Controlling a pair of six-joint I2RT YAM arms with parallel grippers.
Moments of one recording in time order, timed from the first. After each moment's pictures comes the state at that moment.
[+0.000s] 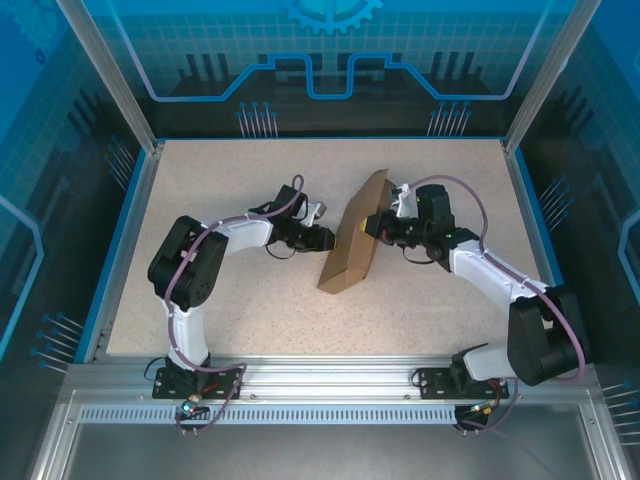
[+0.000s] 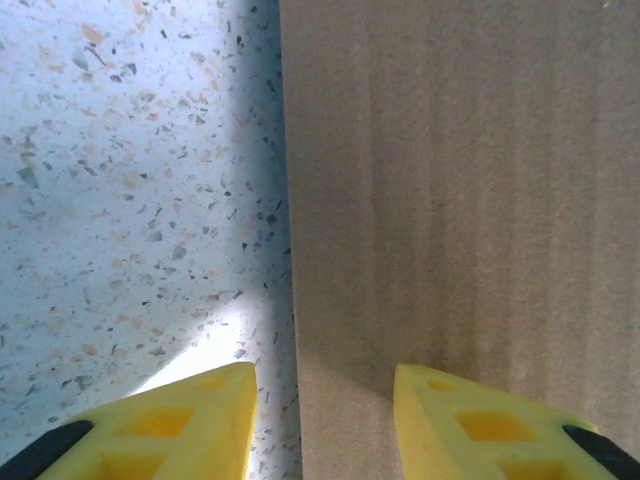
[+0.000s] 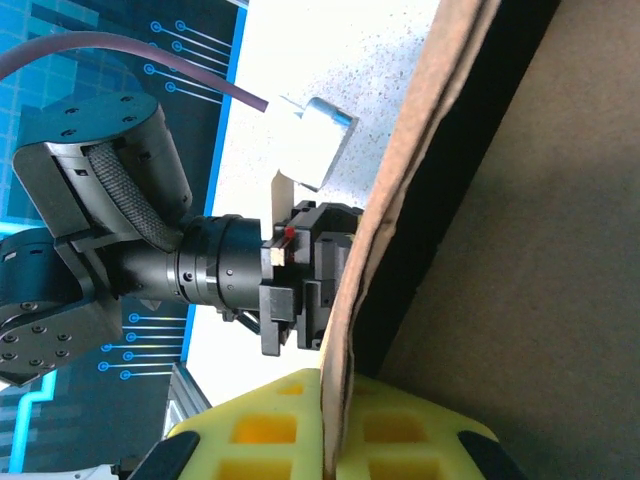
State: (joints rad) left arm -0.44 1.95 1.17 -0.21 0.56 -0.45; right arm 0.31 1.38 0.83 -0.06 -0.65 0.73
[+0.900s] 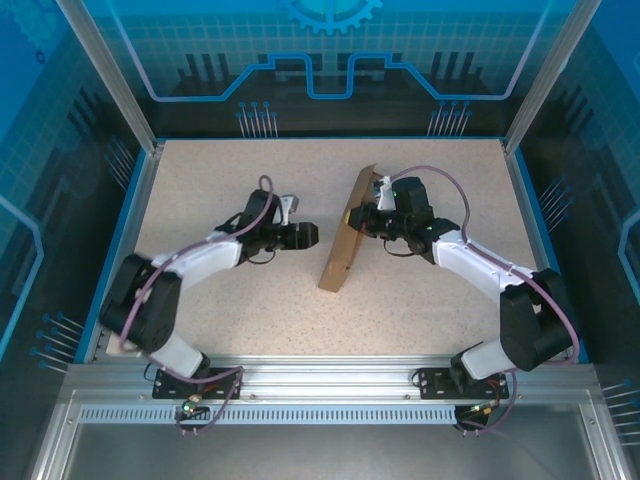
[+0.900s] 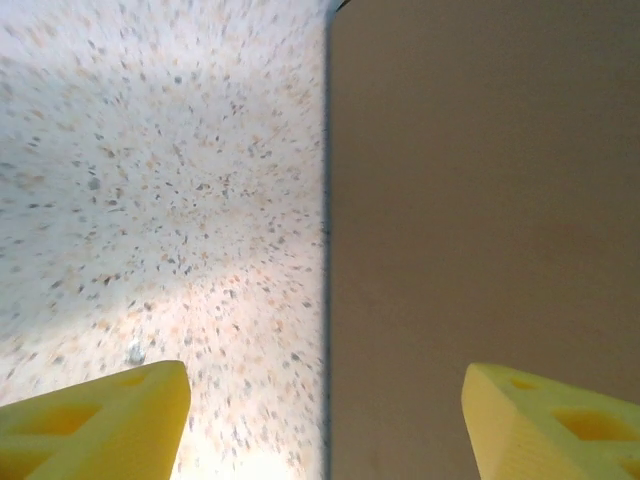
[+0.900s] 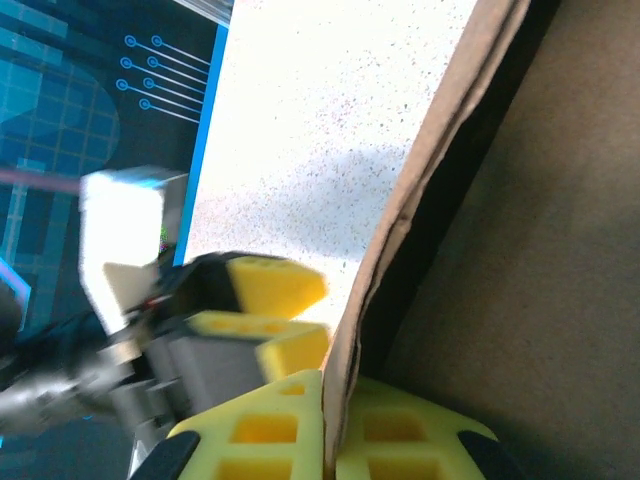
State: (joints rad) left arm -0.41 1.51 0.87 -0.09 0.32 -0.50; right arm 0.43 1.47 0.95 -0.07 -0.47 0.76
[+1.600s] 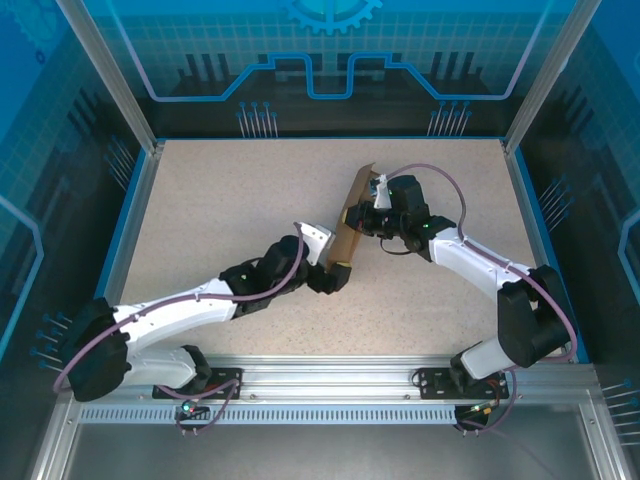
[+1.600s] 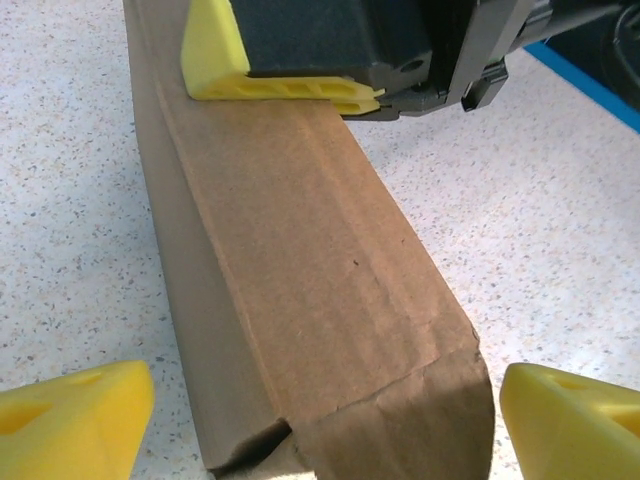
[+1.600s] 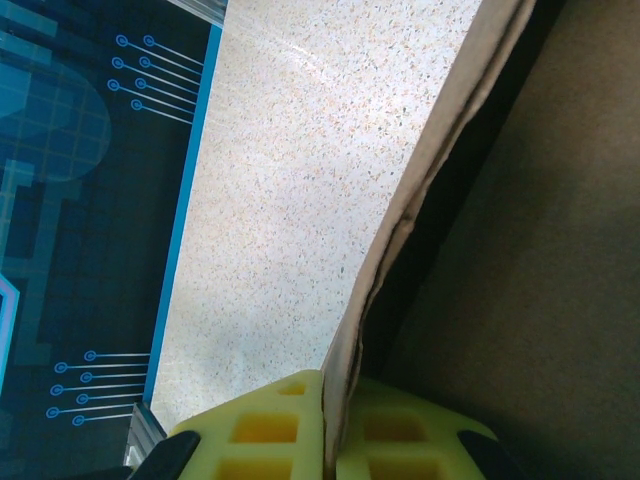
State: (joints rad) left arm -0.88 1.27 0.77 -0.04 -0.12 -0.29; right arm 0.45 1.49 0.98 -0.09 -0.44 0.76
